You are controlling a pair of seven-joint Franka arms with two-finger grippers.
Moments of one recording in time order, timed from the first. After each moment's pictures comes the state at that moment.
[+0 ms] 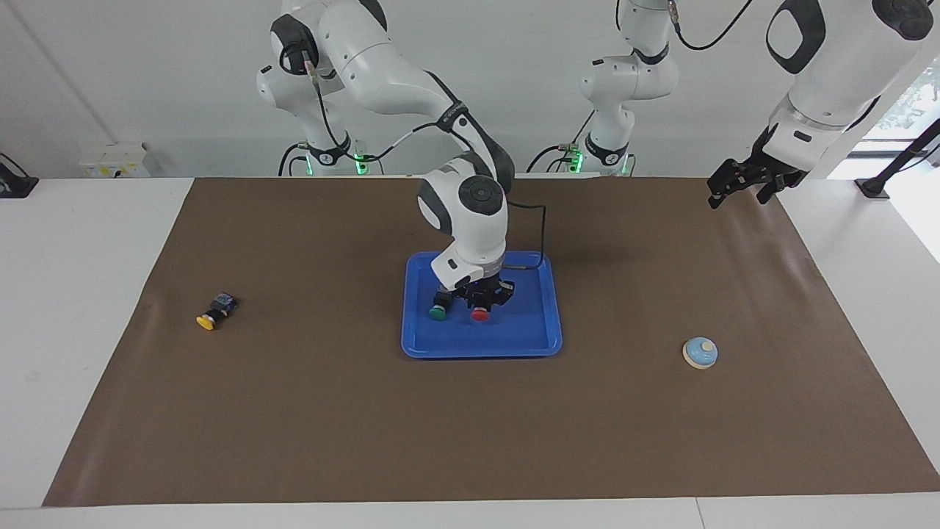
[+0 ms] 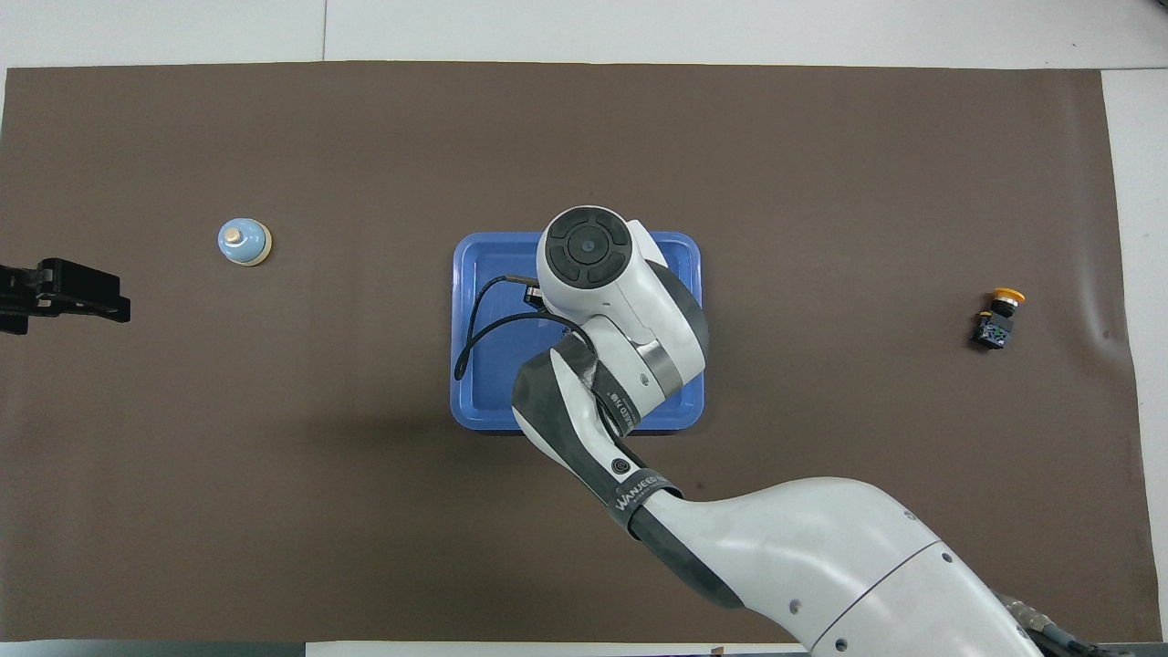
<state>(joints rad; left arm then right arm) -0.01 -0.05 0.00 -1.69 -0.01 1.57 -0.04 0.55 0.57 0.06 -1.58 -0.01 2.16 0.86</state>
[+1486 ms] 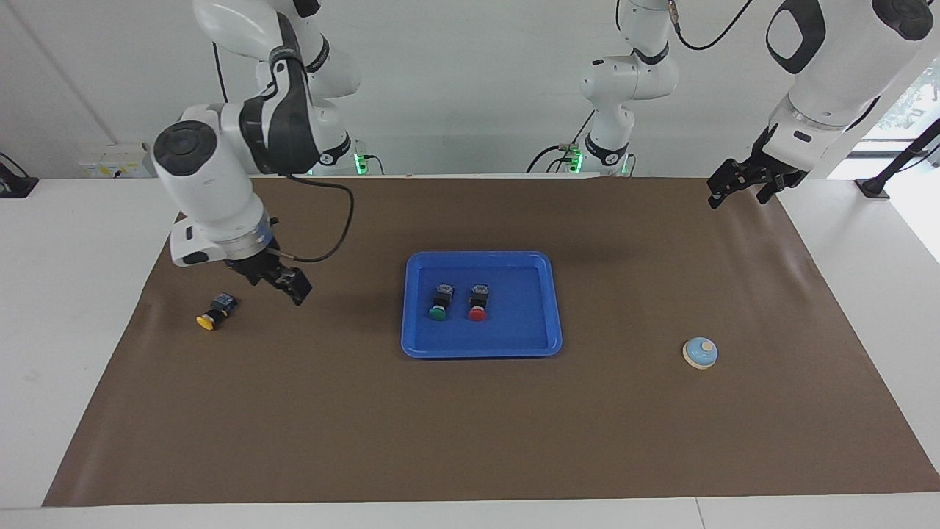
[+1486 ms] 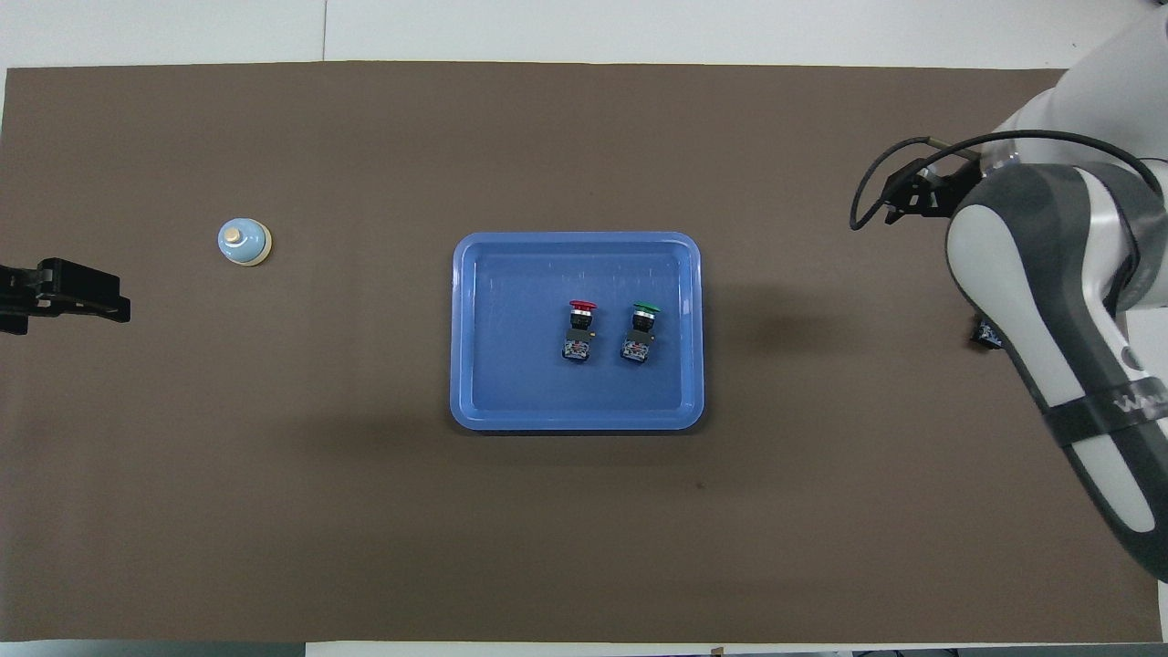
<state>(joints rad) -0.01 -0.05 0.00 -1.69 -0.01 1.57 -0.04 -0.01 0.26 0.01 -1.63 -0.03 1.86 0.48</state>
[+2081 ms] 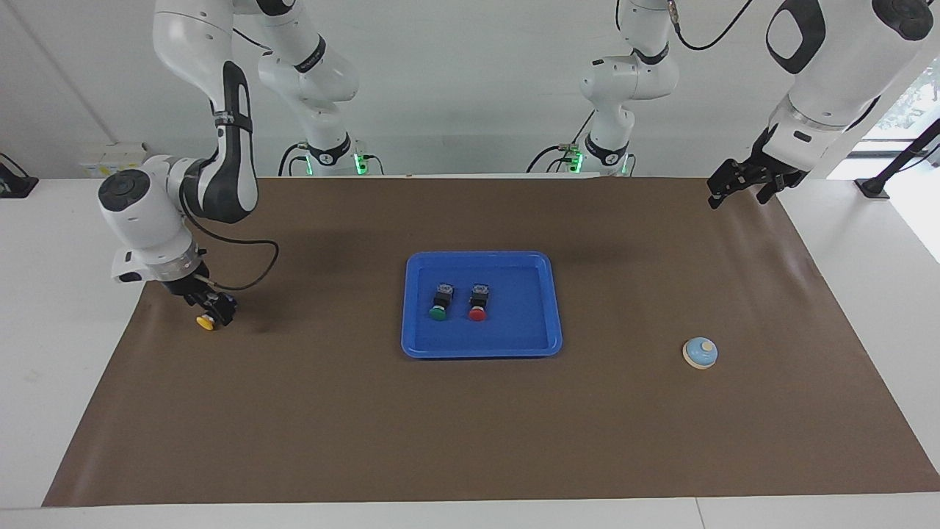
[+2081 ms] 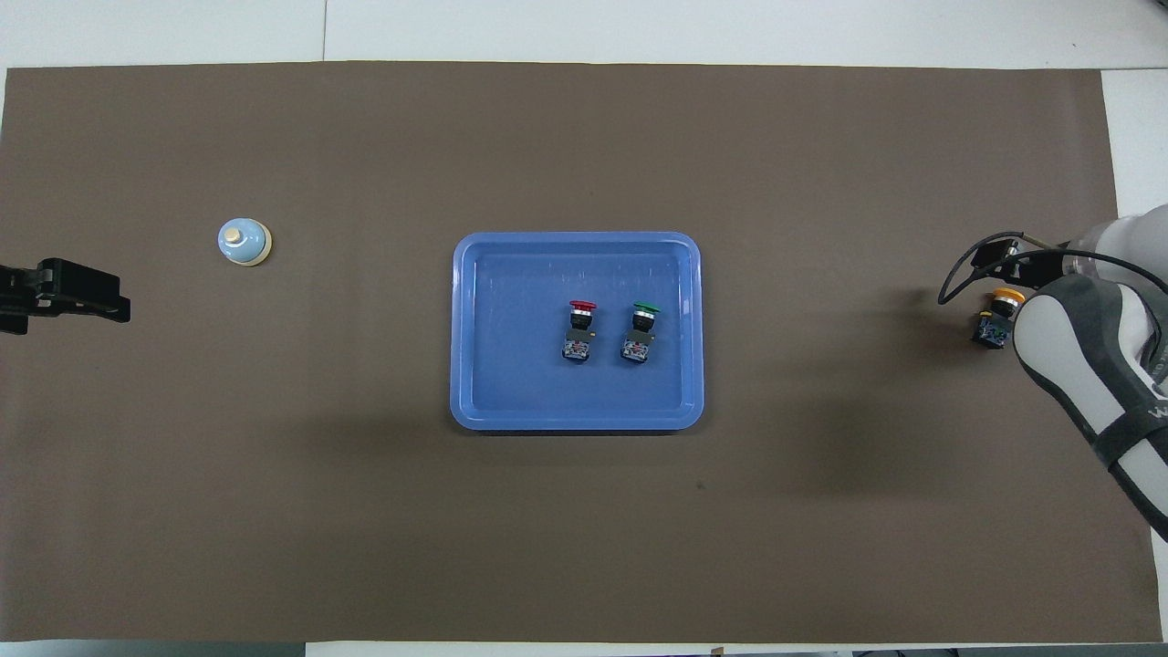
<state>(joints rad) -0.01 -0.05 0.00 -1.69 -0.01 1.57 -0.04 -0.25 0.23 0.01 -2.05 -0.08 2.34 0.36</state>
